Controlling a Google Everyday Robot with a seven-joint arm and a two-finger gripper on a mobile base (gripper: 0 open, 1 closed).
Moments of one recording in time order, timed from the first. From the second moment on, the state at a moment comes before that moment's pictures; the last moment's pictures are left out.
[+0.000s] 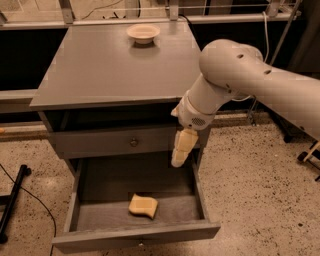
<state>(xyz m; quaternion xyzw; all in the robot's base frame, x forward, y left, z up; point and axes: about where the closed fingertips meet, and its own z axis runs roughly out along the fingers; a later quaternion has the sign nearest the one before) 0.546 -0.048 0.771 -0.68 0.70 0.11 0.17</state>
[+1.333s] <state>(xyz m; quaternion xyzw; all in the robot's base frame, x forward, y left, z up) 0.542 0.024 0.583 -0.66 0.70 0.18 0.19</state>
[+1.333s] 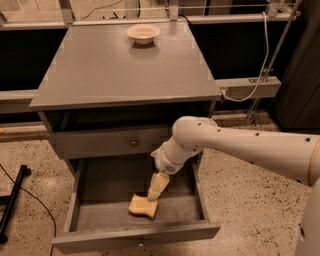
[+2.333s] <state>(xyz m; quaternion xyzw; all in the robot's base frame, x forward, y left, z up) 0.516 0.048 0.532 -0.72 0.63 0.25 0.15</state>
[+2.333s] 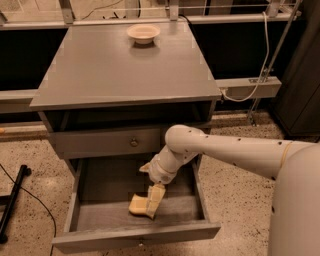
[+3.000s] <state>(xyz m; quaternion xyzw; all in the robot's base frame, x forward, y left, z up) 0.519 0.033 0.477 -0.70 0.65 0.24 0.16</state>
